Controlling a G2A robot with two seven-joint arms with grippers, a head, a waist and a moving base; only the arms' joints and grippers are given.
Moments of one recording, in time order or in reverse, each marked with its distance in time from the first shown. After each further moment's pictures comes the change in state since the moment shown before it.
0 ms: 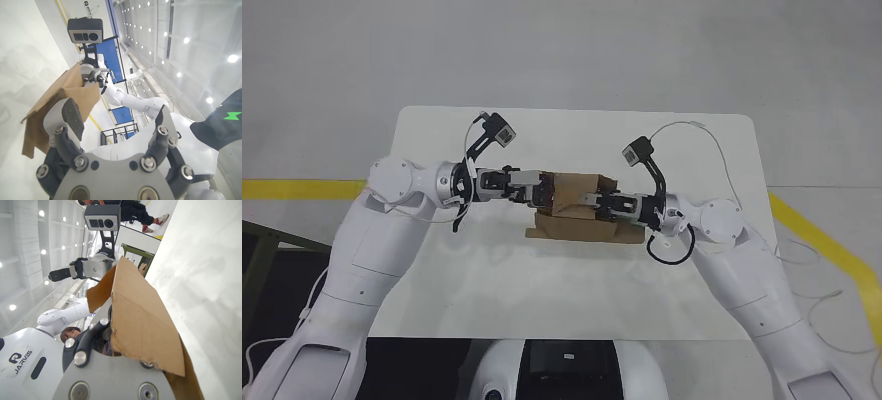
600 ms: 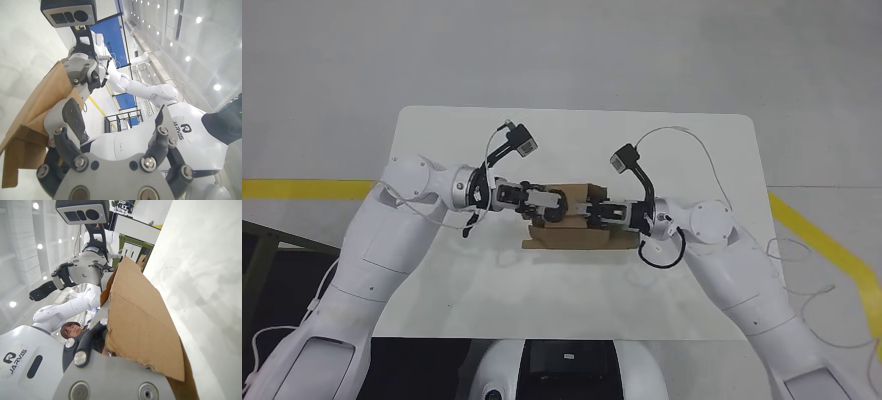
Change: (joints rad) left arm -0.045 -0.014 0.080 -0.014 0.017 -0.004 -0.076; right arm 0.023 -0.007 -0.056 0.027 -0.009 0.002 0.000
